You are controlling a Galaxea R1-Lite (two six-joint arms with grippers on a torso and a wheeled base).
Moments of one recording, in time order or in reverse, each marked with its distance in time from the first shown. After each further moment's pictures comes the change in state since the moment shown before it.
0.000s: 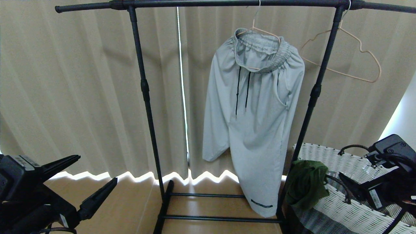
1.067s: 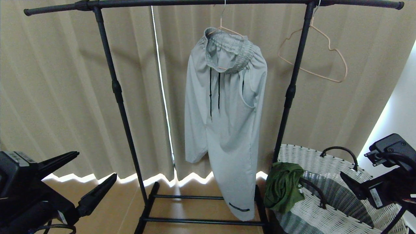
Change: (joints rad) left arm -0.001 -0.013 -0.016 0.002 -0.001 -0.022; right arm -0.001 0.006 -0.001 -0.007 -0.001 -0.002
